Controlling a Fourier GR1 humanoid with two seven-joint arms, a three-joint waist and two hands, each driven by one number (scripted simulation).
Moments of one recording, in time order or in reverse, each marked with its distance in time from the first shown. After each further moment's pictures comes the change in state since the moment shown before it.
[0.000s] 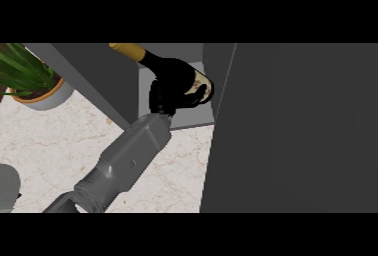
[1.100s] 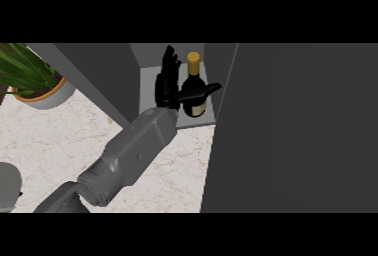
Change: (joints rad) left arm -0.086 -0.002 -0.165 0.035 0.096 0.152 -0.053; right arm -0.011 -0.008 -0.014 0.006 -0.010 0.003 0.001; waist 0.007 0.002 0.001
